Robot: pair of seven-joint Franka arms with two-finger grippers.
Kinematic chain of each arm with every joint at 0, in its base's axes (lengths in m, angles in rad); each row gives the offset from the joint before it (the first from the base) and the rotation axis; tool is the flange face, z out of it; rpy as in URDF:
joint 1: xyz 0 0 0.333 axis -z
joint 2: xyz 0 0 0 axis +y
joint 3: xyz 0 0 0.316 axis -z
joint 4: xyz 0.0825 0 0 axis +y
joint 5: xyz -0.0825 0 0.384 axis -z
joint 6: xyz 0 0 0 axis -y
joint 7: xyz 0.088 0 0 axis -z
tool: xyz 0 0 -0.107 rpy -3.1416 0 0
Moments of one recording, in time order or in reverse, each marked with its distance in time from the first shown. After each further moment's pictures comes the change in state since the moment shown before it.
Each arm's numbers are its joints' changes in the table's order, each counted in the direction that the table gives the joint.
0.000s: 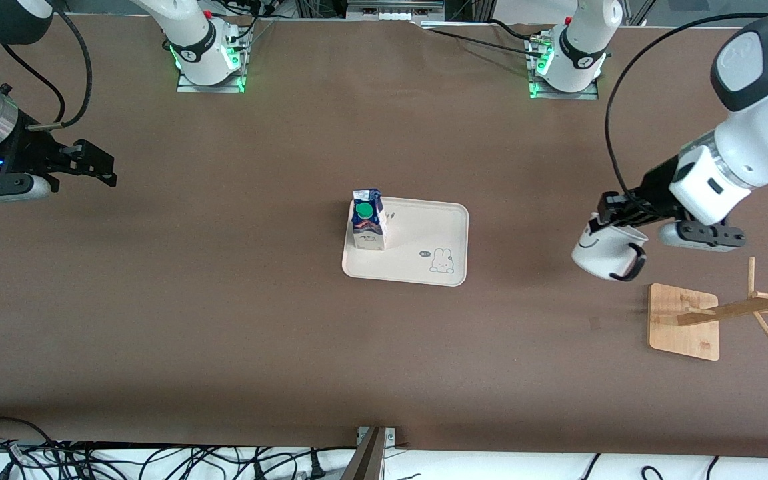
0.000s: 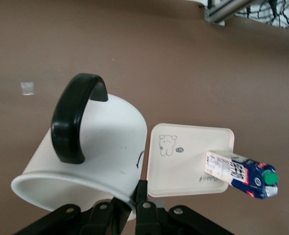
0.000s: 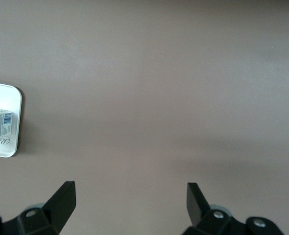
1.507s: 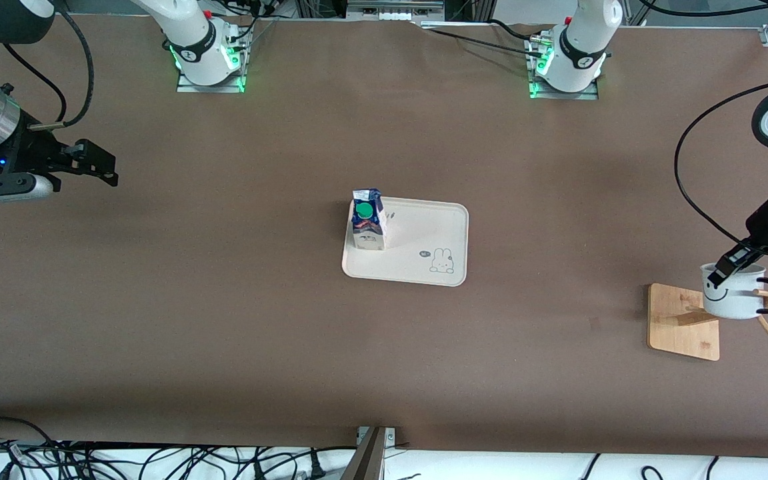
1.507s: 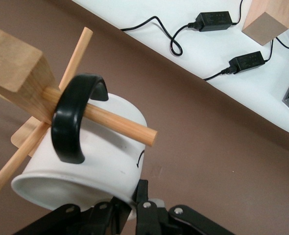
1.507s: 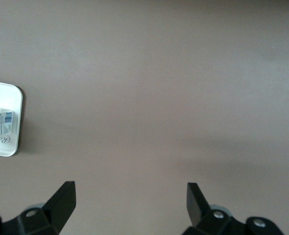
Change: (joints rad) left arm -0.010 0.019 -0.347 0.287 0.000 0.584 0.009; right arm -0.001 0.000 -0.002 0.000 0.000 -0.001 0.000
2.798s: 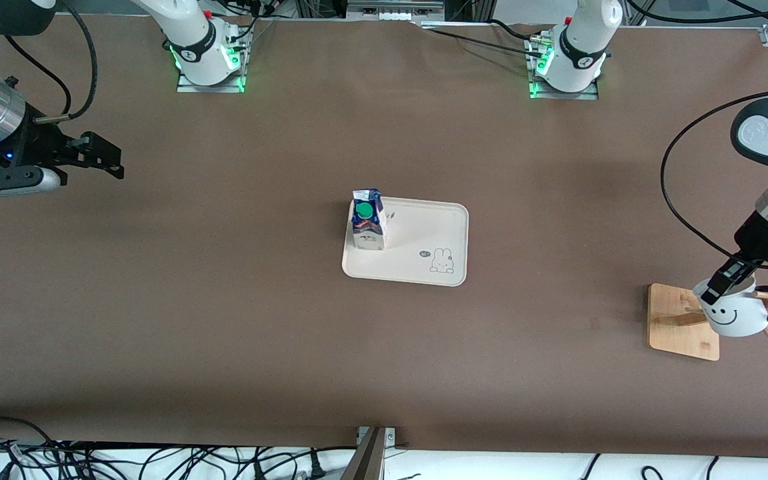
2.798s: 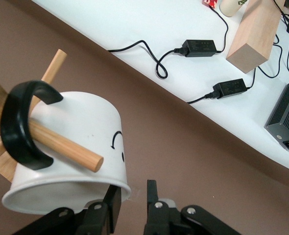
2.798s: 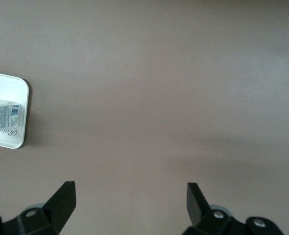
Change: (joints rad) left arm 0.056 0.035 -0.005 -0.019 0.000 0.125 -0.099; right arm -0.003 -0.011 -0.009 0.007 -0.011 -0.024 0.000
